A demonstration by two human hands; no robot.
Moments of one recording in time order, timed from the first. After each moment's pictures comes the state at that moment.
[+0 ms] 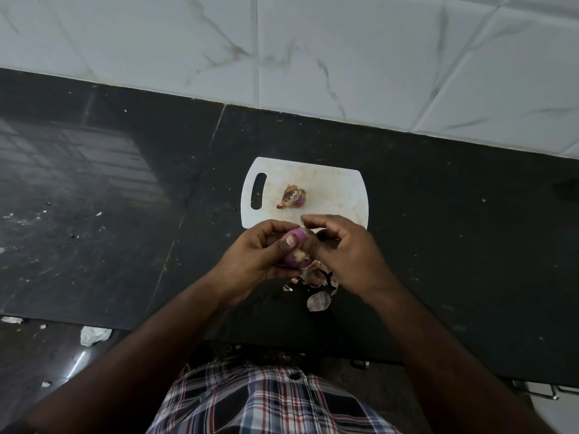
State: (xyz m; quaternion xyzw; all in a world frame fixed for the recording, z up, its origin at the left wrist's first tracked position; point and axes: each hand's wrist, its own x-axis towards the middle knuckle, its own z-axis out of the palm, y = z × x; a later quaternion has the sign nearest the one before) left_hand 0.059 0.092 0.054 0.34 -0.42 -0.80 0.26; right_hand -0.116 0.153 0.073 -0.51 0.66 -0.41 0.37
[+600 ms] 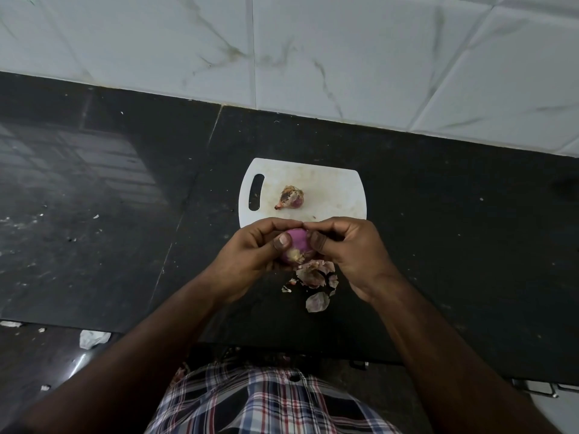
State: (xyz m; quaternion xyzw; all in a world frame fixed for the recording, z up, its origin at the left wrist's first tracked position) left_hand 0.062 0.086 0.048 0.27 -0.45 -0.80 0.28; right_hand -0.118 0.149 0.076 -0.40 0.60 -0.51 0.48
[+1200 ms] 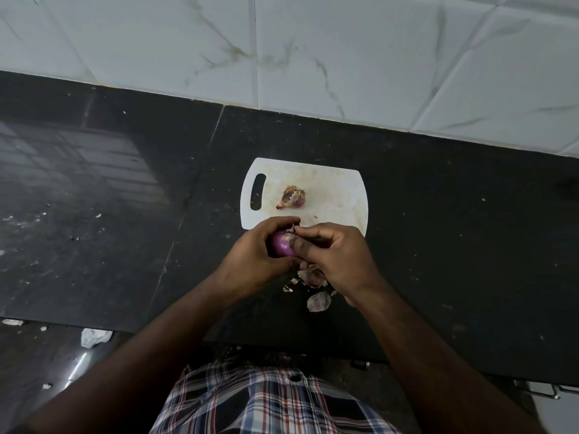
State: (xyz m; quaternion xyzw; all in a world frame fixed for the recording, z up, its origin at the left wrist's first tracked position) left_hand 0.060 0.088 0.051 0.39 -0.66 -0.59 0.25; right_hand -0.101 0.150 0.069 -0.41 0.65 -0.47 0.44
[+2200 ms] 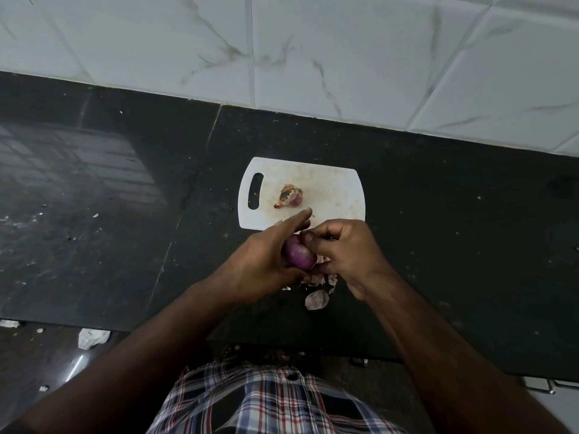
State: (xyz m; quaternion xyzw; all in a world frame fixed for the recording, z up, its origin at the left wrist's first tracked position) left_hand 0.056 0.092 0.059 0.34 -0.80 -0.46 0.17; right_hand -0.110 0.151 0.083 -0.34 0.65 -0.46 0.51
